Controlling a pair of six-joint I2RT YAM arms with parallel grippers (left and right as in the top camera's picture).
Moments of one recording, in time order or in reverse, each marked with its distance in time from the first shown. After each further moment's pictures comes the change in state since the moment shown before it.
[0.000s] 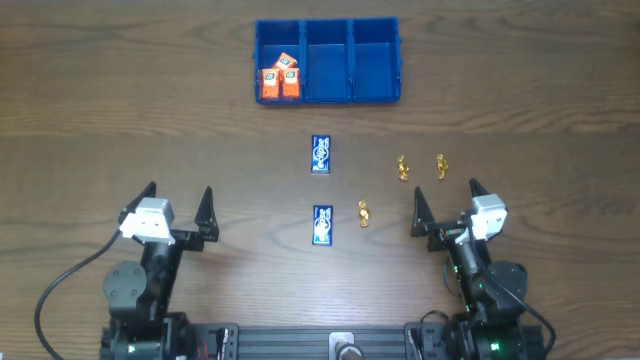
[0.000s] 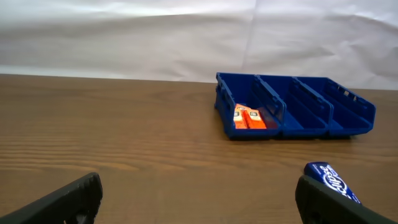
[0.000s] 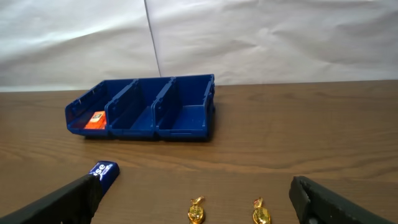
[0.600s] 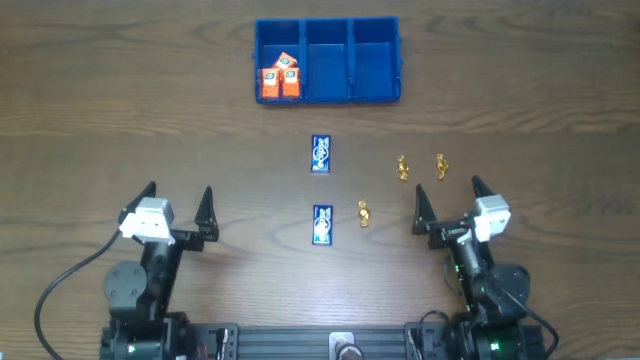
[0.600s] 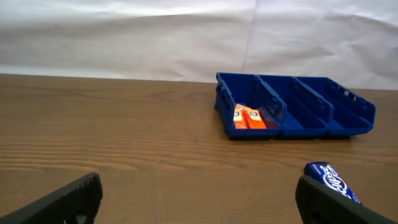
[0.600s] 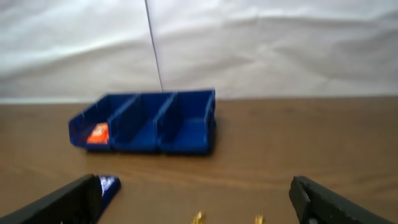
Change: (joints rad) left arm 0.000 0.000 0.000 0.000 0.000 0.000; right arm 0.000 0.000 -0.002 0.077 0.006 0.000
